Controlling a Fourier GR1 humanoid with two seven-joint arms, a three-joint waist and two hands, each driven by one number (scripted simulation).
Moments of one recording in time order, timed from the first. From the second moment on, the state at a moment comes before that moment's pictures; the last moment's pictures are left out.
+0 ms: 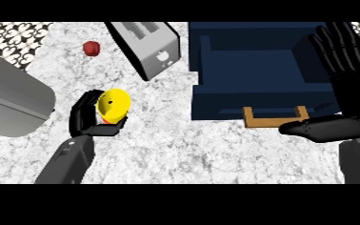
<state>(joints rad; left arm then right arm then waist) -0.52 0.16 0.31 -0.36 0.10 -0.10 -1.08 -0.28 -0.23 -0.15 -1.85 -0.15 0.19 0.12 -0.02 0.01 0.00</state>
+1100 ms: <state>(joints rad) -0.92 0.01 0.07 -0.81 0.12 0.05 -0.54 -0.27 -0.23 -0.15 -1.85 -0.12 0.18 0.12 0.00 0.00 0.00</state>
